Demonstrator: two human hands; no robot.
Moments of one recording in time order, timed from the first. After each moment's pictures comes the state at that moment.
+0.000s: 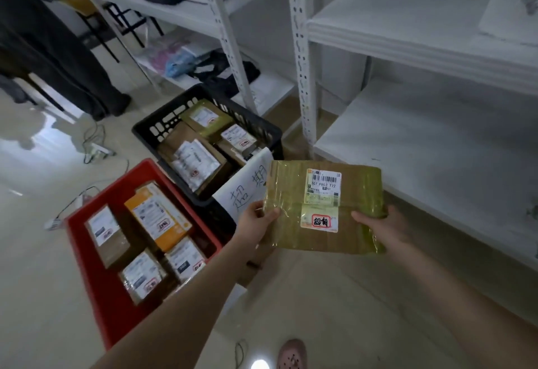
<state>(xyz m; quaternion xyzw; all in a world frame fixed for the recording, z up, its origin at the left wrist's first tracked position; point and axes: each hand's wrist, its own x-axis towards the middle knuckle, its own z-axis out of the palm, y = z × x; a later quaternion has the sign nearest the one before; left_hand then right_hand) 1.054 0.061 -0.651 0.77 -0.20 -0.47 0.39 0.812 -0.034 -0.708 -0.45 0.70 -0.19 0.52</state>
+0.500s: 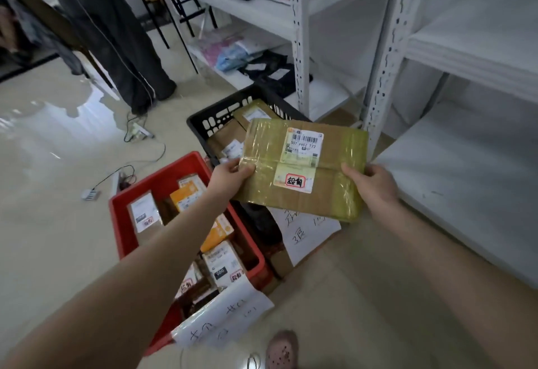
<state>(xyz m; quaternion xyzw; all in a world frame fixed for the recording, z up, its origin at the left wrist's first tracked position) 1.250 0.055 -0.593 0.80 -0.22 -0.34 0.45 1.011 -0.076 -0.625 -0.56 0.59 -0.26 0.52</state>
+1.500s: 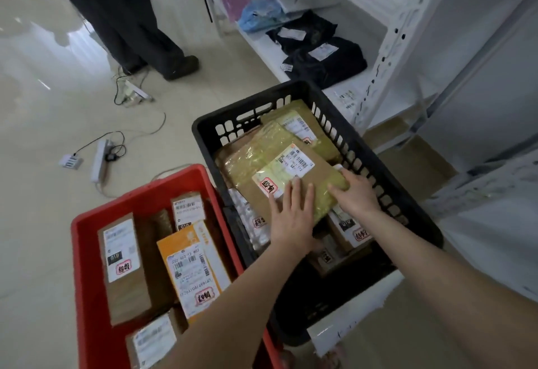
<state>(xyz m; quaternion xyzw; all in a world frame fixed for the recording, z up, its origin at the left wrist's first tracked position) 1.349 -0.104 -0.755 0.84 -0.51 -0.19 -0.05 1.274 -0.232 -0.739 -0.73 0.56 0.01 0.40</state>
